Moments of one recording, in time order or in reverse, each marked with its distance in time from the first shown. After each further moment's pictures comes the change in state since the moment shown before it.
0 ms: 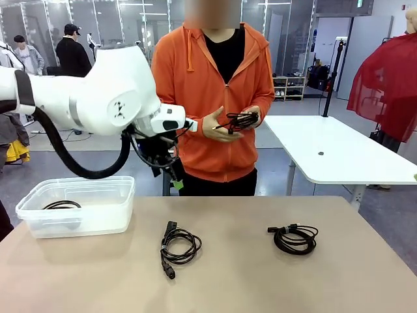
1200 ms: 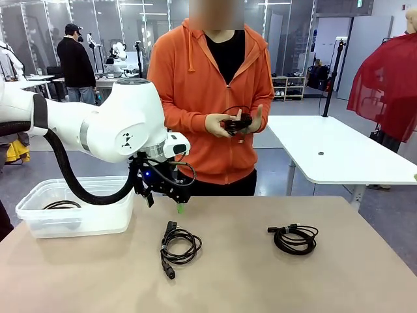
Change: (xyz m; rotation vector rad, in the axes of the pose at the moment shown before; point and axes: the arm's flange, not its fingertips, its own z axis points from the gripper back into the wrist) left arm -0.019 -0.017 -0.051 0.008 0.115 0.345; right arm 0.000 0.000 0.000 0.000 0.000 0.000
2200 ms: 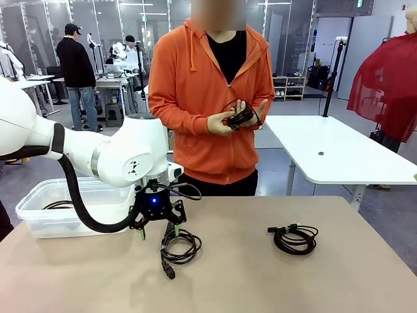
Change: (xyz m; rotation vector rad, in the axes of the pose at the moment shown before) left arm -0.011 0.015 -0.083 0.048 0.145 0.515; right arm 0.000 0.000 0.000 0.000 0.000 0.000
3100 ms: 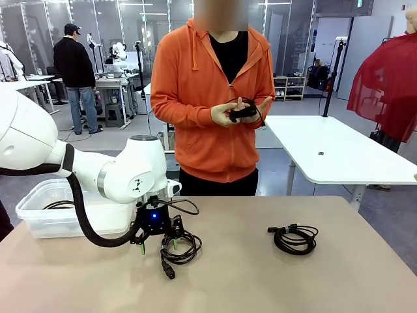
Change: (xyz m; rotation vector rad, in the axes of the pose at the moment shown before) left arm 0.013 0.007 -0.058 0.007 0.059 0.025; right arm 0.000 0.000 0.000 0.000 0.000 0.000
